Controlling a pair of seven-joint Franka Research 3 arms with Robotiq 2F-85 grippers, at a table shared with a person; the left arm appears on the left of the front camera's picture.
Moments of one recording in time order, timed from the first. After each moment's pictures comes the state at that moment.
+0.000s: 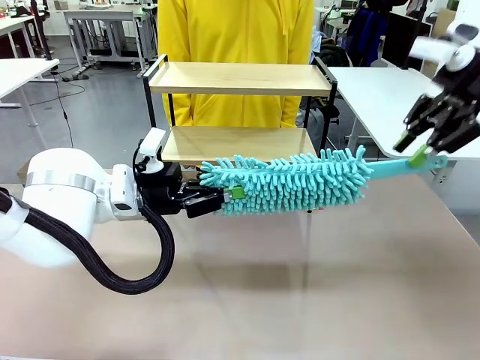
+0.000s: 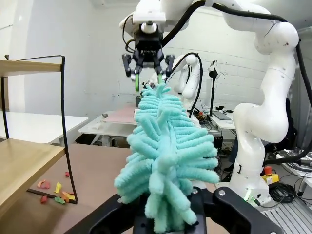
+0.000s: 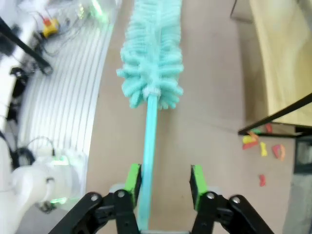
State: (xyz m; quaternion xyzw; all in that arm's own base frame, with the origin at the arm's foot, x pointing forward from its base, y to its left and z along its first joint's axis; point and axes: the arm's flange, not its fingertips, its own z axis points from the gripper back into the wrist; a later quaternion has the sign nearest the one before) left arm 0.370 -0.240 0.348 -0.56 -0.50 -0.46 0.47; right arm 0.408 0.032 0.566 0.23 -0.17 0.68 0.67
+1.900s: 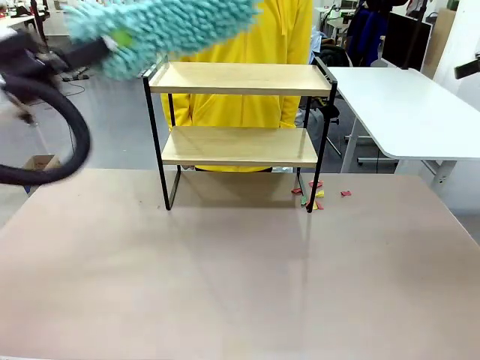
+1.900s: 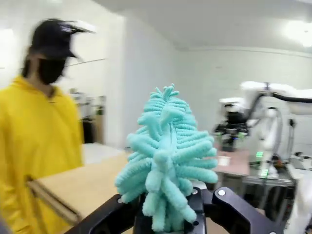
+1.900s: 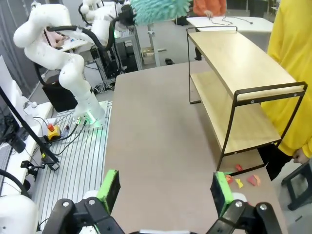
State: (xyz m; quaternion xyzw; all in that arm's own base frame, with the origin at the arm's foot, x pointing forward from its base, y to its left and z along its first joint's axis) left arm 0.362 -0.066 0.562 -0.44 -0.67 -0.29 0.53; right arm 0.410 -0.087 0.611 0.39 -0.36 0.51 0.67
